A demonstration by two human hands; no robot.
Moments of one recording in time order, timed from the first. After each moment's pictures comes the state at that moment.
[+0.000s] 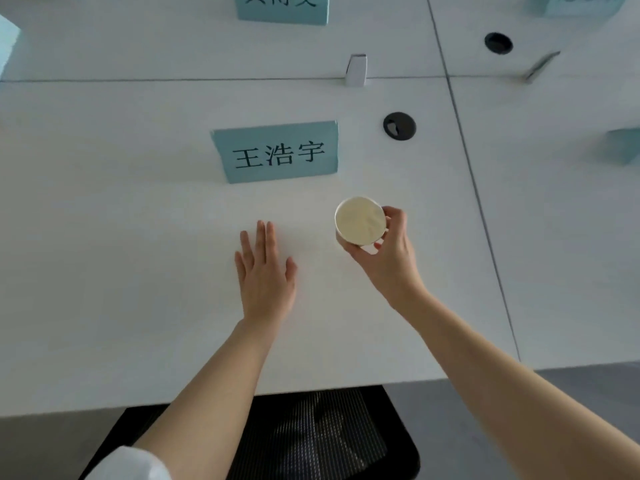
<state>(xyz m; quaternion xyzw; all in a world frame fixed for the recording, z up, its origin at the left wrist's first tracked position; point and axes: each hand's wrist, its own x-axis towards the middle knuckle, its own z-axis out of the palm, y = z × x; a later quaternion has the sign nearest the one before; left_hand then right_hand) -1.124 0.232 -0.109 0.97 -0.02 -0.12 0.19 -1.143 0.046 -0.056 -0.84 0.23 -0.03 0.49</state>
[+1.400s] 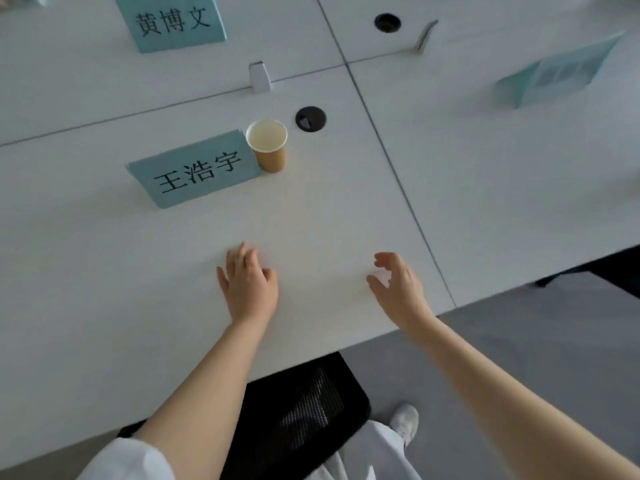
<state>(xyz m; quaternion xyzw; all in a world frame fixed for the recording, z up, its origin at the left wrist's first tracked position) -1.155 0.174 -0.094 0.98 -0.03 -0.11 0.19 -1.276 -0.034 -0.055 -0.85 0.33 0.06 0.42</state>
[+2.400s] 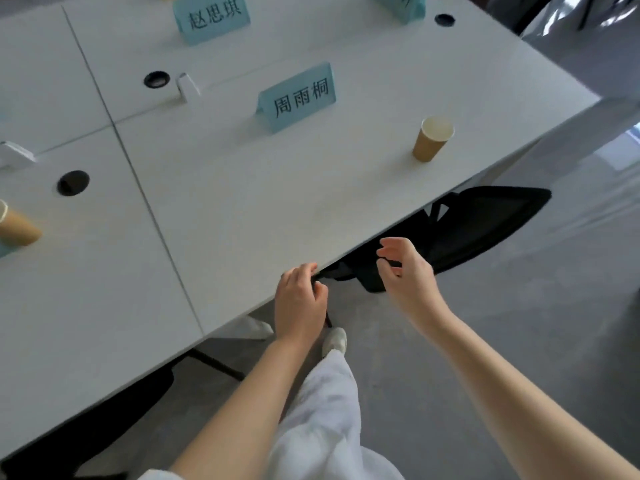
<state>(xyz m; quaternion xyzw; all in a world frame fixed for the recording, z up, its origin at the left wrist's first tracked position) -1.431 -0.268 -0.034 0.89 -0.26 -0.14 0.34 -1.528 -0.412 0.028 -0.78 0.43 -0.10 0.45</state>
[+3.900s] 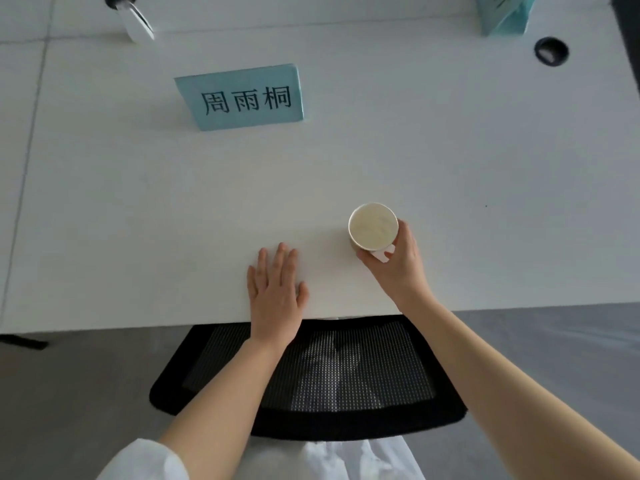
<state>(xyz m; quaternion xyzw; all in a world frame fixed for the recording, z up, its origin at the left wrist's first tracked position) -1.417 -0.600 -0.115 0.98 -0.10 -0.14 0.11 -1.408 -0.813 -0.072 -0.82 0.28 0.03 0.50</state>
